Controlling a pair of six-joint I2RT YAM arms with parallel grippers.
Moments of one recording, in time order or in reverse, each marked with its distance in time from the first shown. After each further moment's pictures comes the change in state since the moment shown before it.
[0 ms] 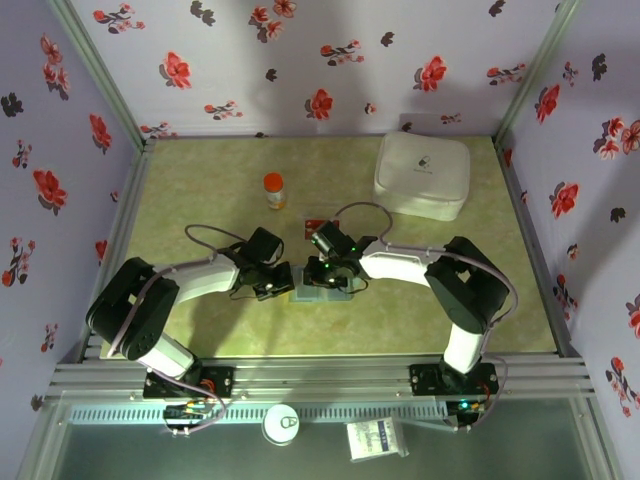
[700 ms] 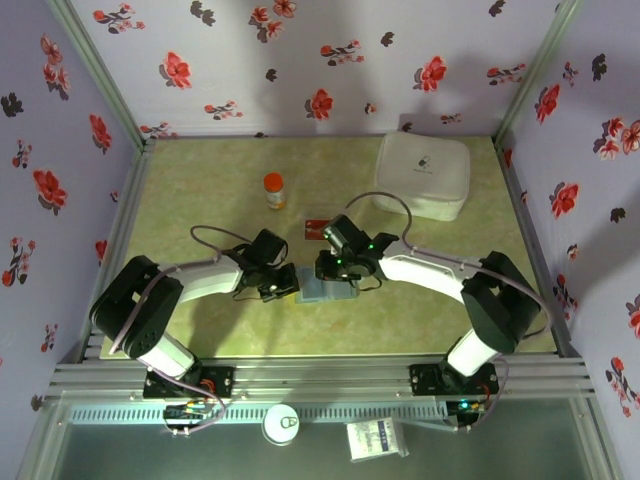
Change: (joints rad) left arm -0.033 0.019 0.000 0.039 0.019 -0.020; right arm -0.014 -0.172 -0.029 -0.104 0.095 -0.079
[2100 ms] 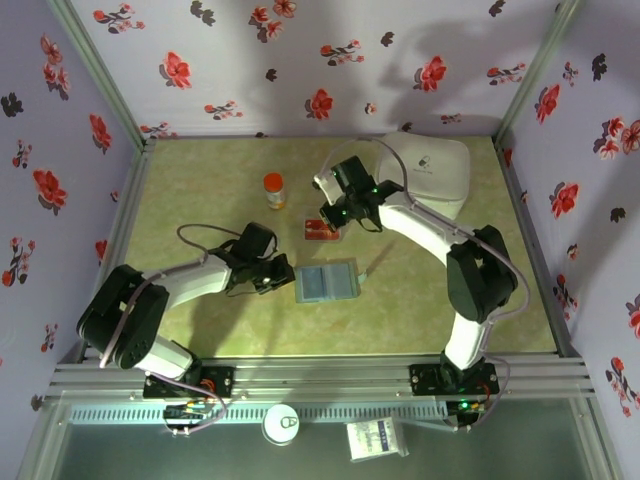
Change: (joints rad) left arm 0.061 -0.075 -0.016 0.042 0.036 0.006; right arm -0.216 0.176 0.393 -0.121 -0.011 -0.799
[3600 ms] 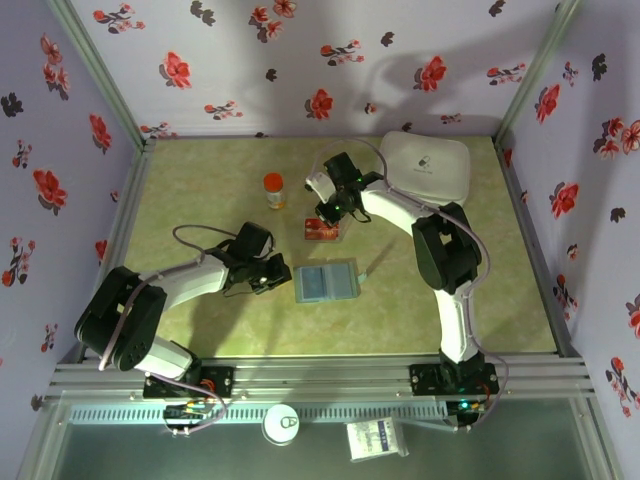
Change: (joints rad) left arm 0.030 -0.018 -0.010 -0.023 -0.008 0.002; right arm -0.064 0.313 0.231 -0.027 -0.067 -0.207
